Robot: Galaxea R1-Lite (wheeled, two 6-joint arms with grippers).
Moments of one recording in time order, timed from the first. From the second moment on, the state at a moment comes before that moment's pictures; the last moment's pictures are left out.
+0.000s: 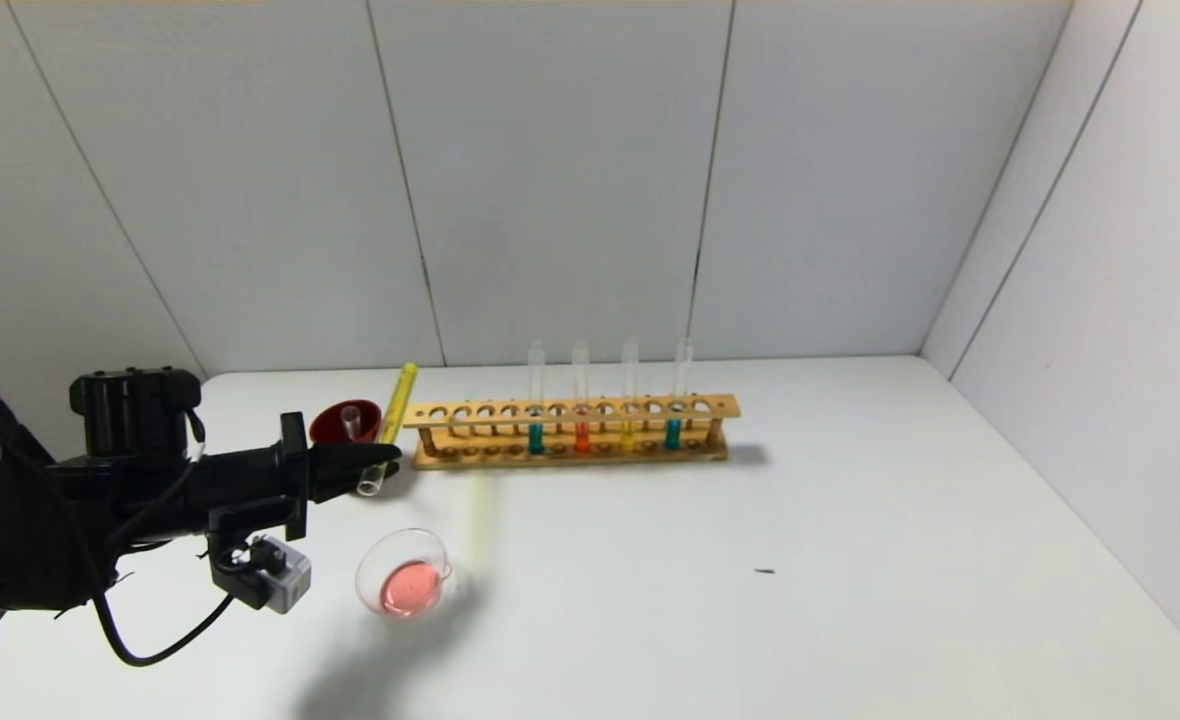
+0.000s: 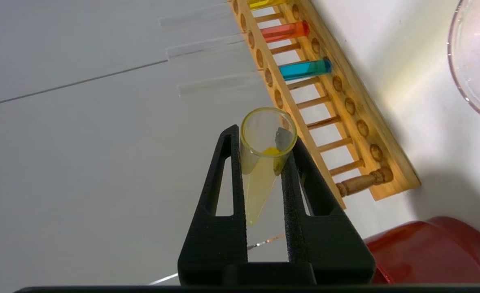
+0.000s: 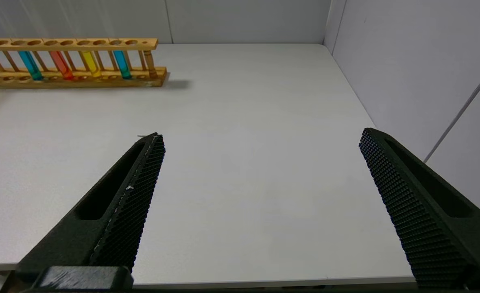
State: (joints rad) left arm 0.06 1.91 -0.59 -0.88 -1.03 2.16; right arm 0.00 0.00 0.00 0.00 0.00 0.00
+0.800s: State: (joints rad) left arm 0.07 1.91 -0.59 -0.88 -1.01 2.22; right arm 0.00 0.00 0.00 0.00 0.00 0.00
